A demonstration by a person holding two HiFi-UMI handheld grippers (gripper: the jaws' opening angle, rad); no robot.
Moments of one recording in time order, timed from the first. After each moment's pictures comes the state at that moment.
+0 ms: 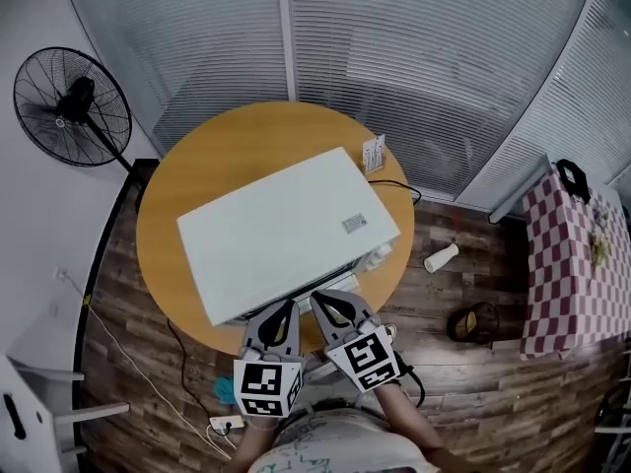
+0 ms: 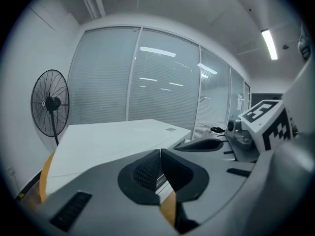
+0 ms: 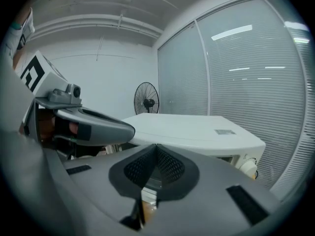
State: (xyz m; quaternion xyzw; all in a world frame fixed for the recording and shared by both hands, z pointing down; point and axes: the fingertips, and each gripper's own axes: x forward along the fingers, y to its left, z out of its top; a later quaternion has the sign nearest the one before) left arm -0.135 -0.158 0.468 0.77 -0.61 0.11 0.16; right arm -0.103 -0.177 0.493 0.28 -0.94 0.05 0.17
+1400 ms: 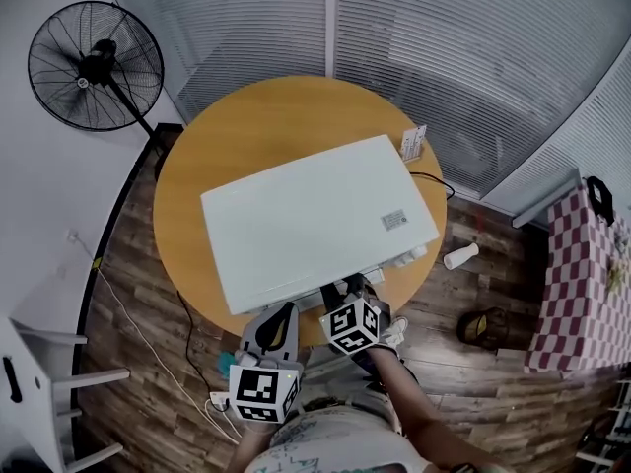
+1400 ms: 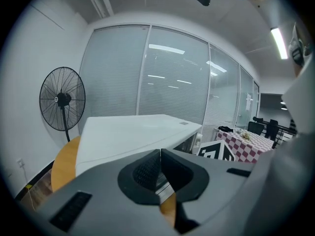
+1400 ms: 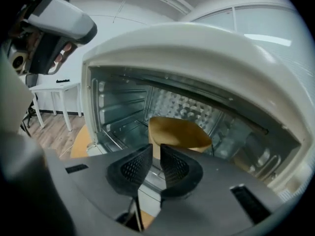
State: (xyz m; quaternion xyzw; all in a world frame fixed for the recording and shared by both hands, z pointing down) left arm -0.181 -0.136 0.486 0.73 -0.64 0.12 0.19; right arm -0.151 -0.220 0.627 0.25 -0.91 -0.05 0.32
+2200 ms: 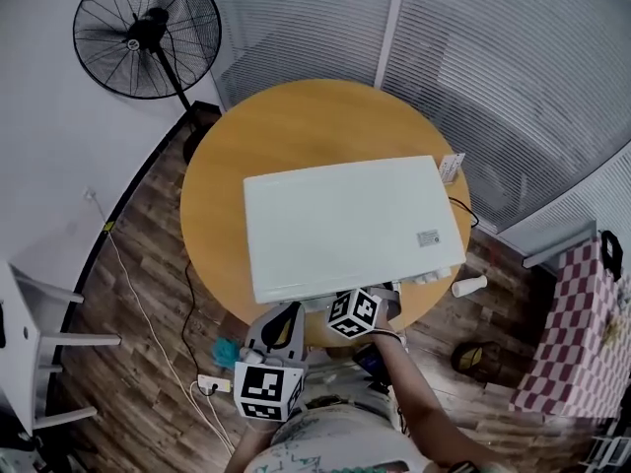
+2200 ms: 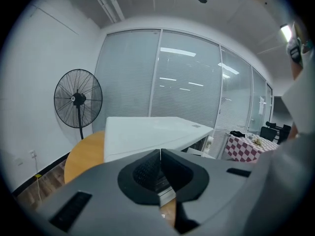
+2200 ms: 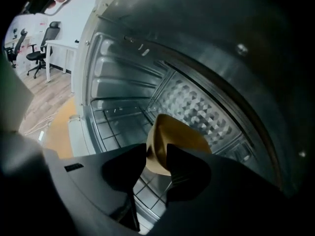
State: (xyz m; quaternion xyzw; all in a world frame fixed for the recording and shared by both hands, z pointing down) left arm -0.214 -0.117 0.483 0.69 -0.69 0.10 0.19; right arm -0.192 -0.248 0.655 0.20 -0.86 -0.22 0.41
